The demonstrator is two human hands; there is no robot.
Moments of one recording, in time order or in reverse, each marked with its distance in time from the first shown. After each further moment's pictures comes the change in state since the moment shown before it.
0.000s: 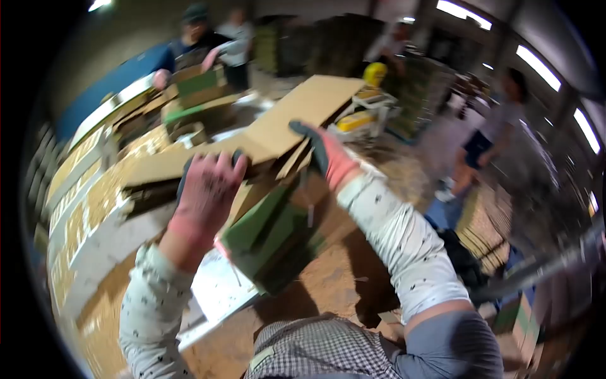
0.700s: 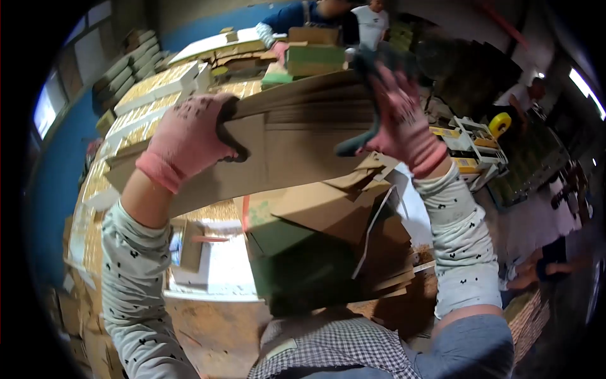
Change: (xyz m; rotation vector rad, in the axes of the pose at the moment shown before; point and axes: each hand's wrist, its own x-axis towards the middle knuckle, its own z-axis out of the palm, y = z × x) left_hand 0.058 -0.093 0.009 -0.138 -0.204 -0.573; right_hand 0.154 -0.065 0.018 -1.399 -0.402 -1.452
